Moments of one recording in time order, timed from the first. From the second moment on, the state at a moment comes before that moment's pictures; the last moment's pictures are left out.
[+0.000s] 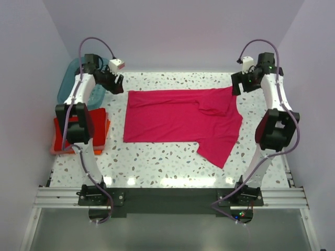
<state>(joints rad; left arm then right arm) 0.07 2.19 1.94 -0.70 0.54 0.59 -0.17 2.08 1.94 -0.84 -0.29 -0.38</state>
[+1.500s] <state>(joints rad) -0.03 1.66 1.09 -0.81 0.60 1.10 0.16 1.49 0.78 -0.72 -0.06 -0.93</state>
